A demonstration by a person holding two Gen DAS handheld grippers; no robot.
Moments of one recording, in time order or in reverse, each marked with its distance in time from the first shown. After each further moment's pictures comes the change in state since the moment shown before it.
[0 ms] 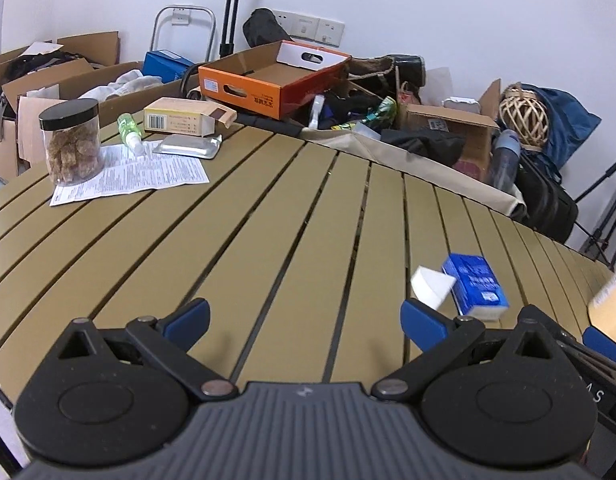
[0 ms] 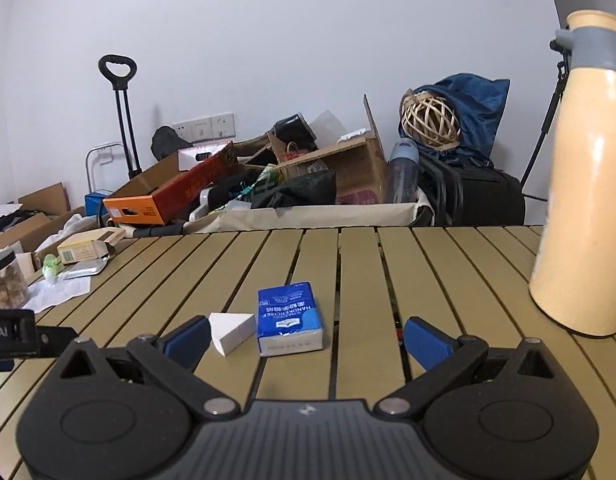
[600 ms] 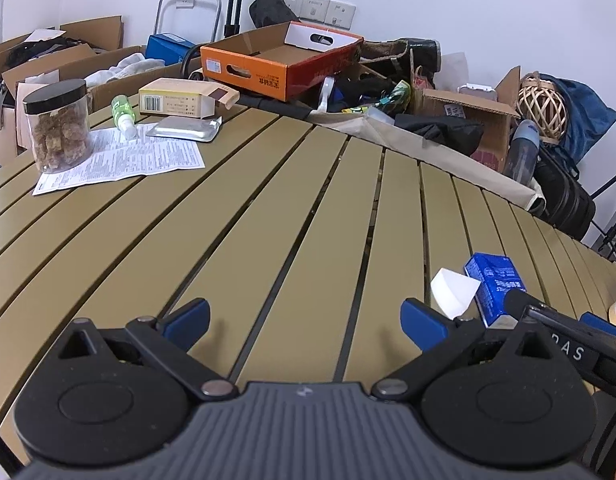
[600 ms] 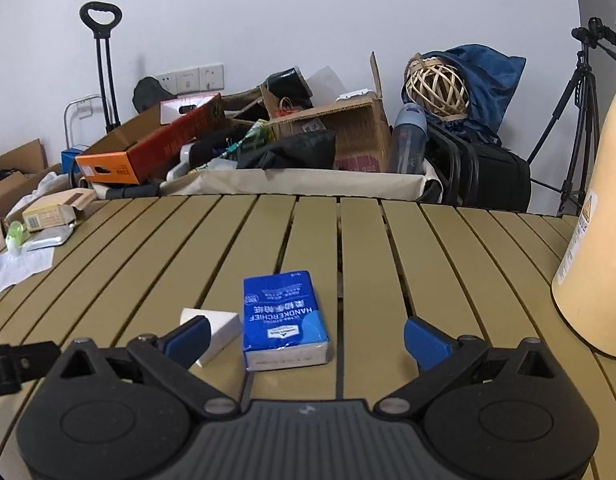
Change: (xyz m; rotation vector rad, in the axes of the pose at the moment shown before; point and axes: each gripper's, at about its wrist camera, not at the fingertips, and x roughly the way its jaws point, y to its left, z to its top) left arm 0.037 -0.001 0.003 -0.011 0.047 0.023; right arm 0.064 0.015 0.017 -0.051 0.139 -0.065
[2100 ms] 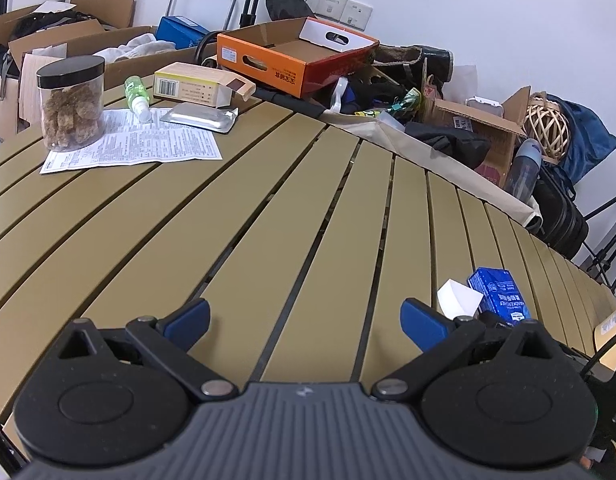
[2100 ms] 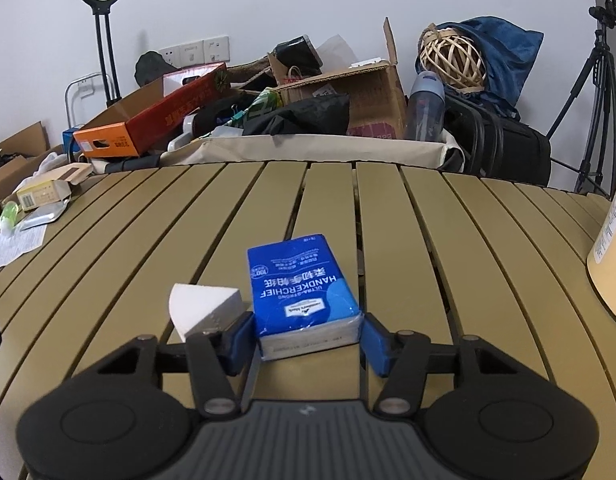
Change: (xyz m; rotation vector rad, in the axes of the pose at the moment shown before) left arm -0.004 0.025 0.006 -0.079 0.020 -0.043; right arm 0.037 0.005 -0.010 -0.006 0.072 0.031
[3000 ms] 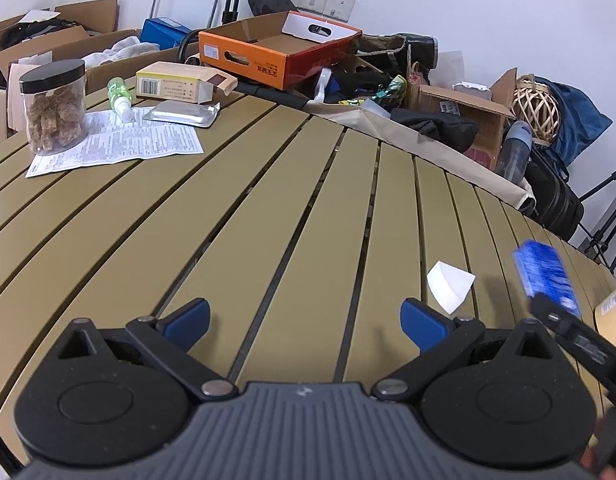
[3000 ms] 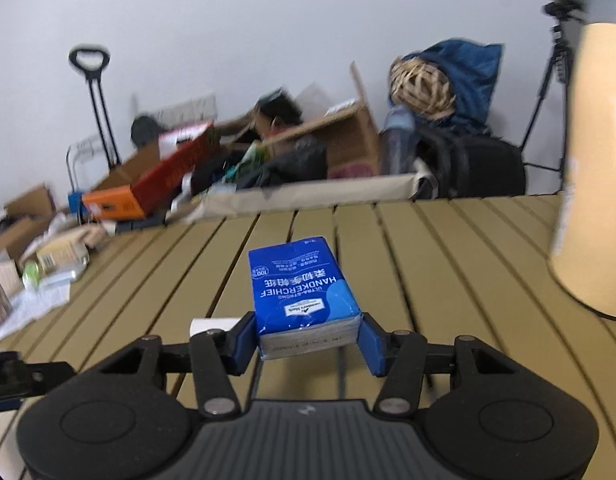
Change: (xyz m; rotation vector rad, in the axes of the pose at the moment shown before) left arm 0.005 -0.014 -0.009 0.052 0.008 -0.013; right arm -0.064 -0.025 -0.013 0.132 -0.156 0.021
